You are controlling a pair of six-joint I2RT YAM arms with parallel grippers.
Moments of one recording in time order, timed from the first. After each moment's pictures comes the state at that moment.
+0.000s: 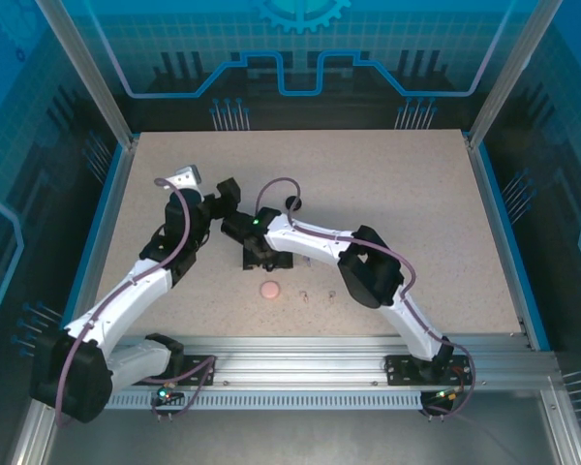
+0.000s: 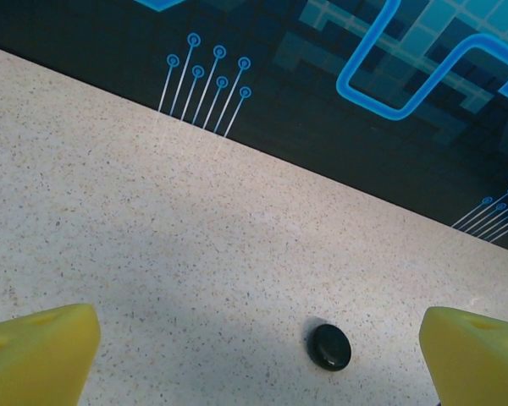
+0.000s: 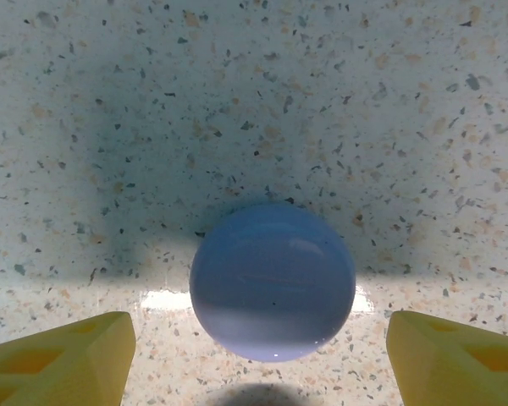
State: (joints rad) left arm -0.30 1.11 0.72 0.07 -0.25 -0.56; right arm 0.99 2.31 1.95 -1.10 0.18 0.98
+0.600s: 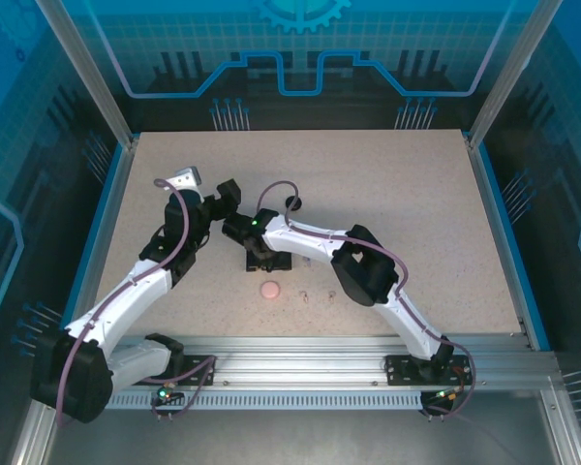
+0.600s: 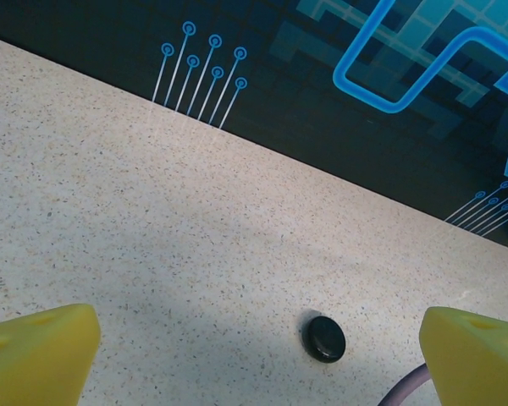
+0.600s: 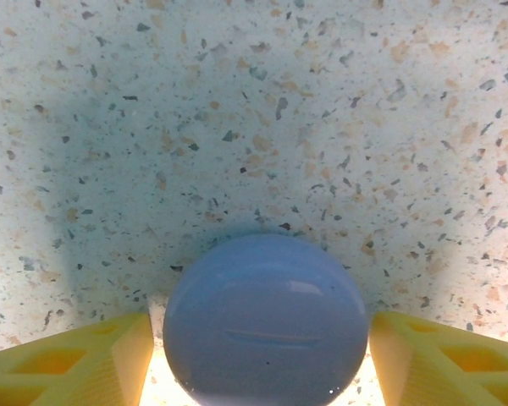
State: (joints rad) left arm -0.29 1.11 0.72 0.08 -0.22 -0.56; right arm 0.97 2.36 1.97 -1.10 0.16 0.98
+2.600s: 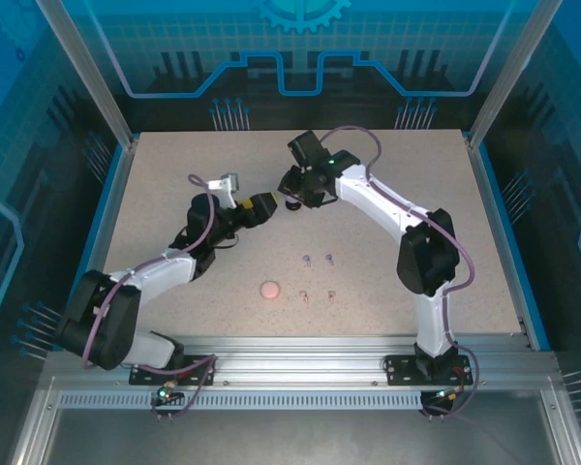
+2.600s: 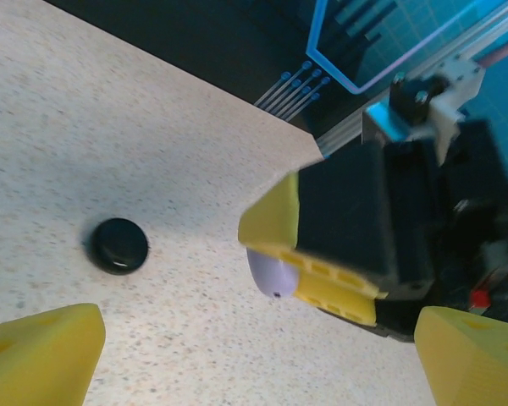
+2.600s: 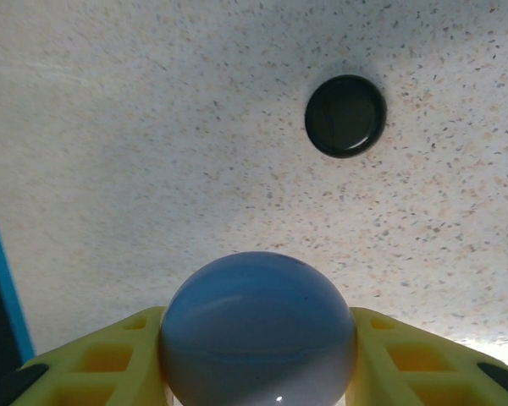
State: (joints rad) left arm -0.34 1.42 0.63 0.57 0.32 -0.75; right arm 0.61 2.02 1.86 -0.82 -0.08 1.03
